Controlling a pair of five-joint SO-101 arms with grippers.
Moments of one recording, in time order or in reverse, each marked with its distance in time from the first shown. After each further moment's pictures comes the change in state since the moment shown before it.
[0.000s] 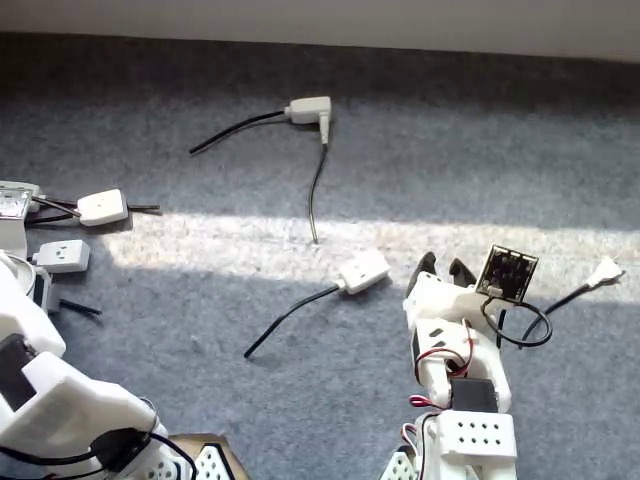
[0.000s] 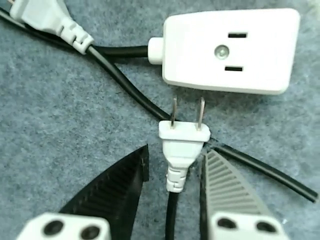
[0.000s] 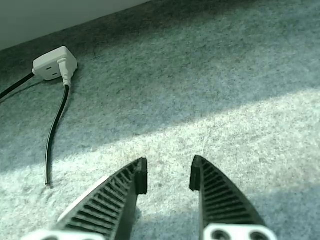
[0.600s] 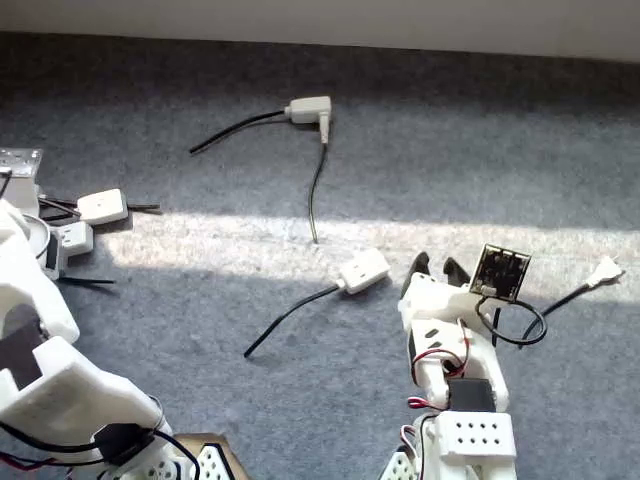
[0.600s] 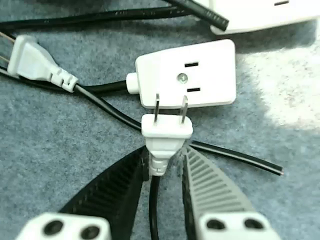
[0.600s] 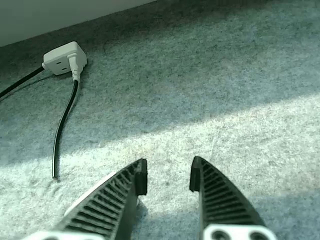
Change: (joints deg) left arm 5.8 0.6 -14.6 13.4 8.5; right arm -2.0 0.0 0.0 0.0 1.1
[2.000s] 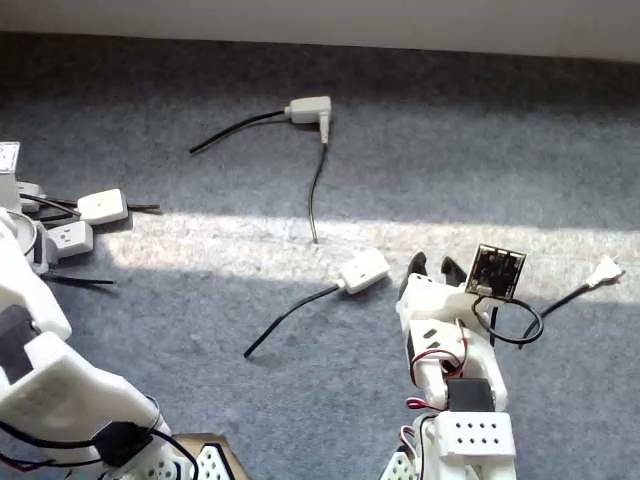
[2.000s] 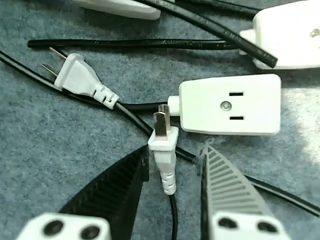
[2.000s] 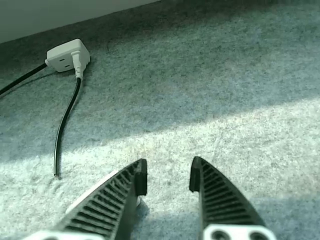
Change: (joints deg) left arm -2.4 2.5 -0.9 -7.4 1.8; right arm -0.6 0.0 0.0 0.0 0.7
